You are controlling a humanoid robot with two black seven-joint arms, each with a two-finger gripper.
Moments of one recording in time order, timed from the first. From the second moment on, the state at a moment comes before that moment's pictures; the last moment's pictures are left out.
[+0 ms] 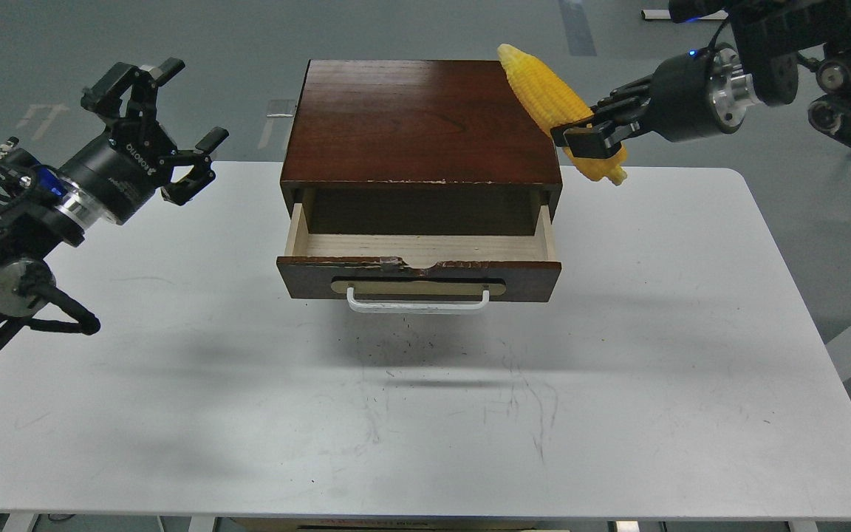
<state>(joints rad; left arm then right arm) -0.75 0.66 -0.56 -0.94 0.19 -0.49 -0.49 1.60 -0.63 -0.13 1.10 -1.58 0.48 0.49</state>
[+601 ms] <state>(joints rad) -0.75 0.67 -0.56 -0.94 0.19 -0.49 -0.49 1.68 -0.37 -0.27 1.14 -1.82 0.33 0.49</state>
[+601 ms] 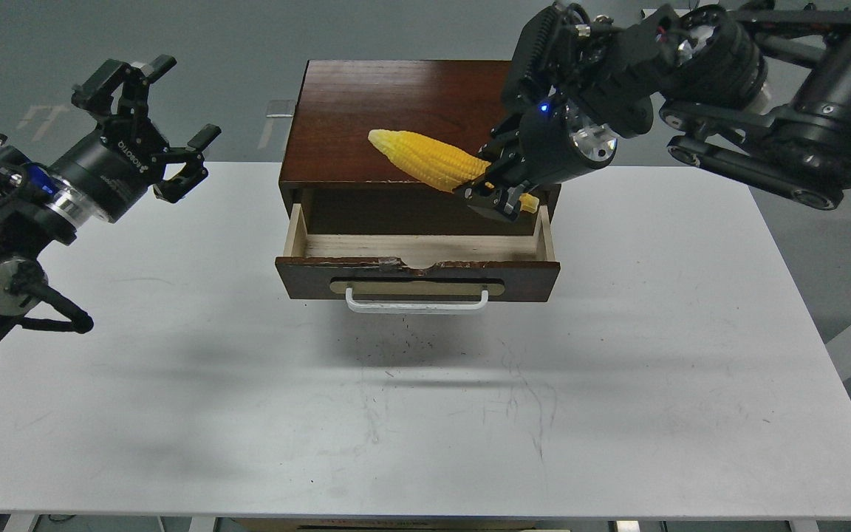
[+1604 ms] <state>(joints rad) -0.75 0.71 -0.56 -0.94 0.19 -0.49 -0.49 1.66 -0.22 -0.35 1.04 -1.88 0.22 0.49</state>
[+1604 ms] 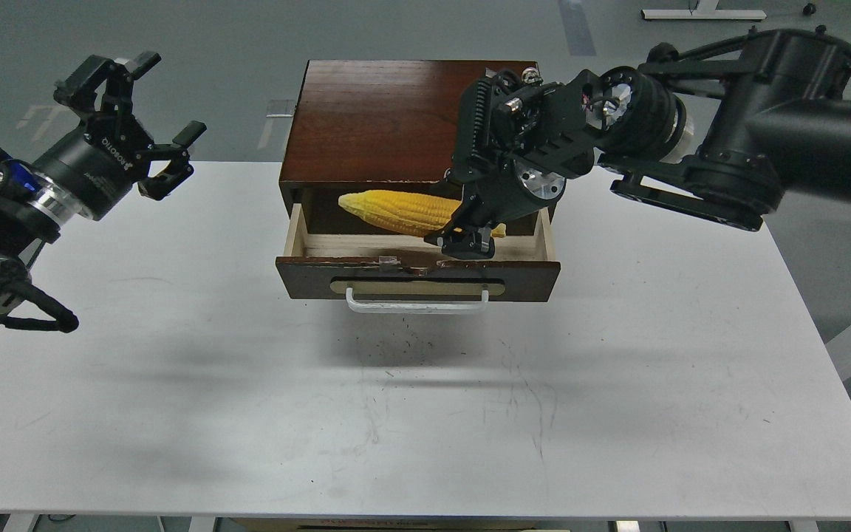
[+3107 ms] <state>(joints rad) -0.75 0.67 -0.56 -0.94 0.25 -0.49 -0.49 0.93 -0.63 0.29 0.89 -0.01 0.27 0.49</state>
